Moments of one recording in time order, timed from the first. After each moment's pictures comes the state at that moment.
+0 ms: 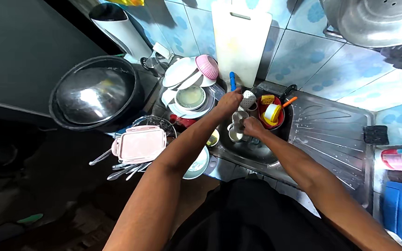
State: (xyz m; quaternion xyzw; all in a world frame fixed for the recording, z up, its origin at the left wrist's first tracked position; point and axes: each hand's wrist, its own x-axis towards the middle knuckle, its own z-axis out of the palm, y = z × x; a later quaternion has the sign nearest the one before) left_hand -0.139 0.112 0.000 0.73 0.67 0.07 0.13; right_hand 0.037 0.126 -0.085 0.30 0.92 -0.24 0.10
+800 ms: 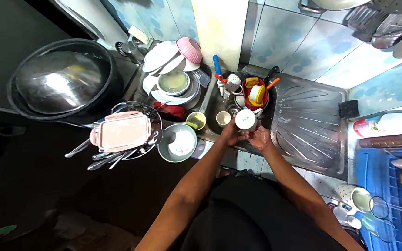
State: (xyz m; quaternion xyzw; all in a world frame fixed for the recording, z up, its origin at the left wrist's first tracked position) left_hand 0.011 -0.030 -0.094 0.09 0.45 0.50 0.73; right_hand 0.172 0.015 -0.104 0.33 0.17 -0.88 -0.30
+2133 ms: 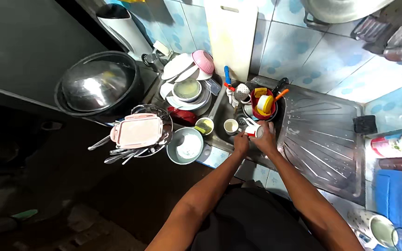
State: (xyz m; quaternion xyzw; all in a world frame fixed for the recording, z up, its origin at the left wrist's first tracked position) left_hand 0.050 -0.024 -0.119 0.15 0.71 0.50 0.48; right_hand 0.161 0.036 -0.076 0.53 0.76 -0.33 -0.18
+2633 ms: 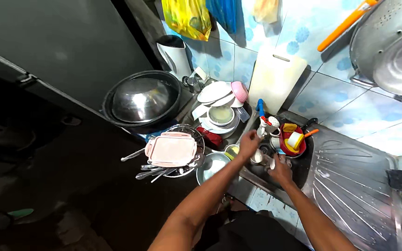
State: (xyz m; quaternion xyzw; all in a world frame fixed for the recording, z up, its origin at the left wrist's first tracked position) left_hand -0.118 -0.015 -0.004 0.31 0.68 0.51 0.42; right_hand 0.080 0.040 -0.102 0.55 0.81 -0.19 0.05
